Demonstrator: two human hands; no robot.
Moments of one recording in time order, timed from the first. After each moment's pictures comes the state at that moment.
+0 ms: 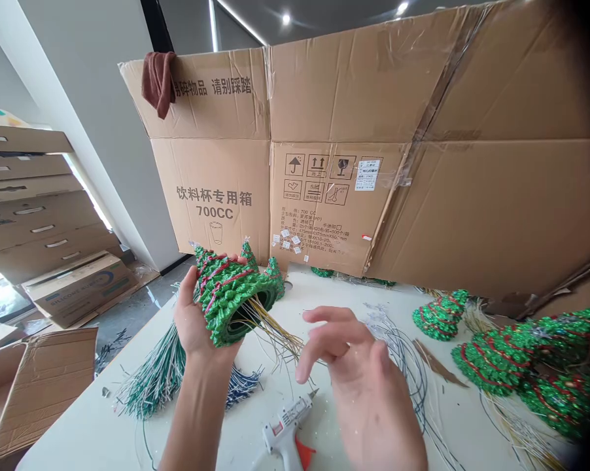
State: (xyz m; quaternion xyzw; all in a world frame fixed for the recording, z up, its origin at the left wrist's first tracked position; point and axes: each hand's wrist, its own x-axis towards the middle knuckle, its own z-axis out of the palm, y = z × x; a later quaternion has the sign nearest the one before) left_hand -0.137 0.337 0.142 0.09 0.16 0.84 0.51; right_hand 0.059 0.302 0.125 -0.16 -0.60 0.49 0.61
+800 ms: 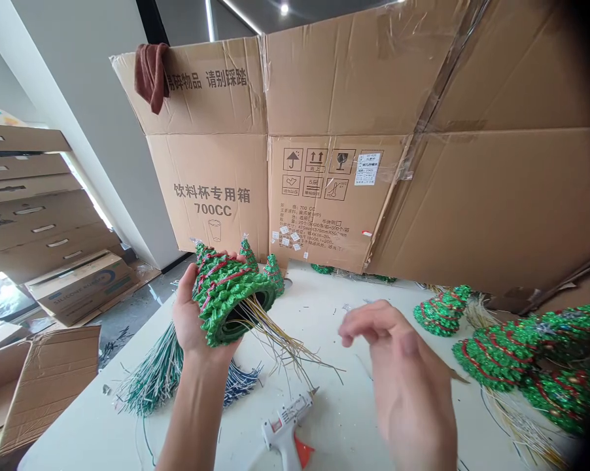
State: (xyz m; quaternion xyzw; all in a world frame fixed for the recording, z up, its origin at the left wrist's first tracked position) left_hand -0.138 0.339 0.139 0.08 0.14 0.83 0.54; right_hand 0.088 0.316 0.130 -0.30 -0.64 0.30 0.64
